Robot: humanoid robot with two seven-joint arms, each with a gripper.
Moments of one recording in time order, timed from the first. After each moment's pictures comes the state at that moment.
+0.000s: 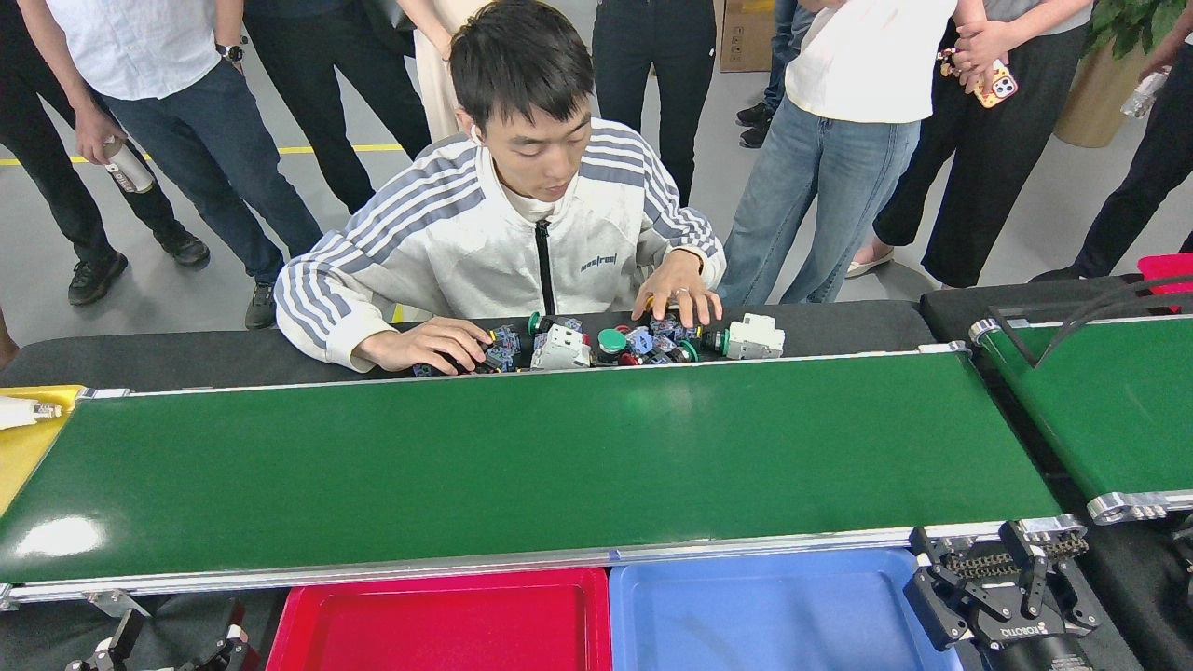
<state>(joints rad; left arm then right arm) 0.31 0.08 0.39 -1.67 -1.43 -0.30 0.04 0.20 -0.11 -0.21 -1.67 1.20 -0.26 0.00</state>
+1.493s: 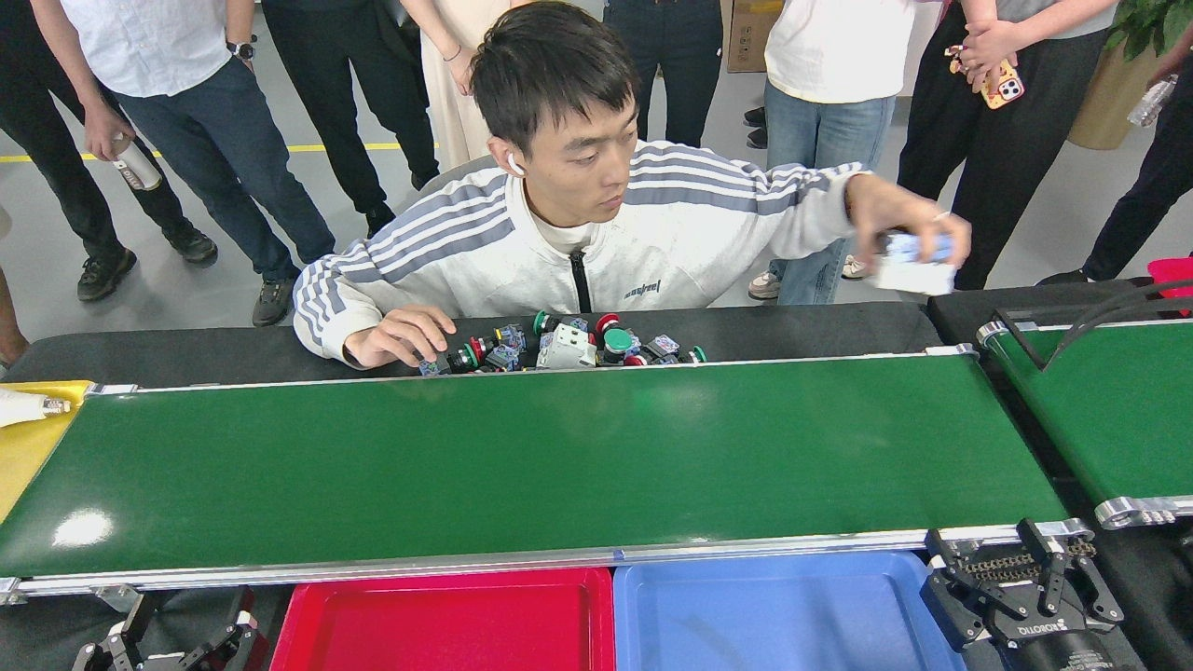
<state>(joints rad) 0.28 0.08 0.38 -1.66 -1.42 -0.30 0.04 0.20 -0.17 -0.21 -1.67 1.24 -0.26 0.01</state>
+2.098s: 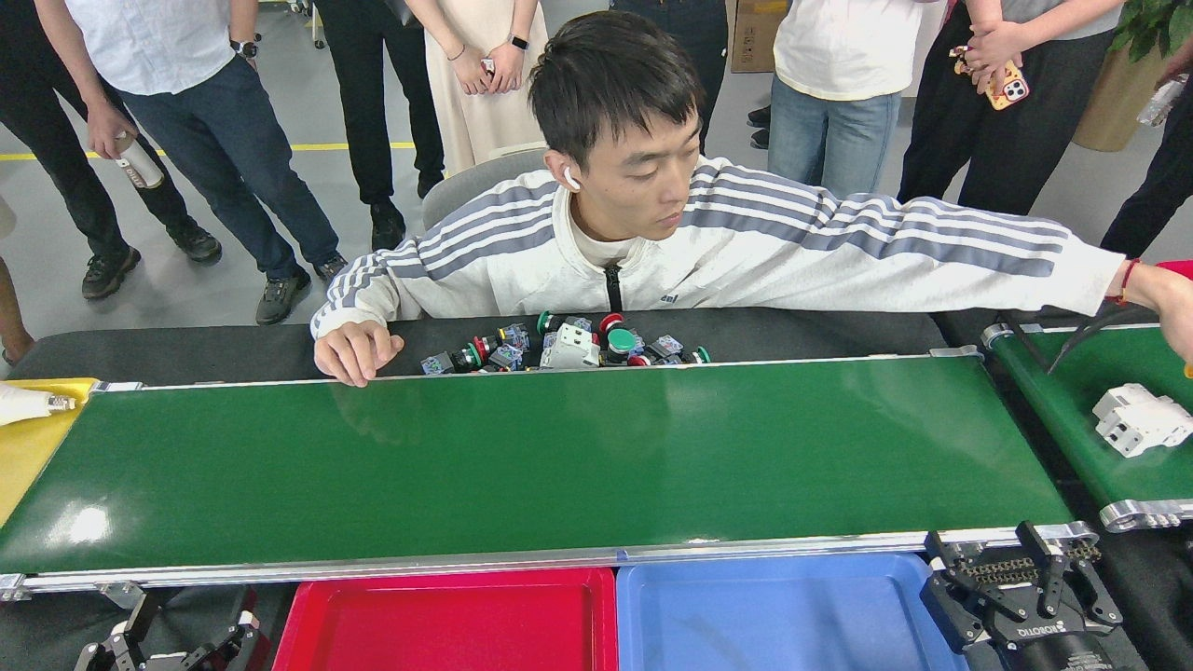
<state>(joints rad) 0.28 0.08 0.38 -1.66 -1.42 -0.30 0.04 0.20 -0.17 -0.21 -1.66 1.23 -0.26 0.01</state>
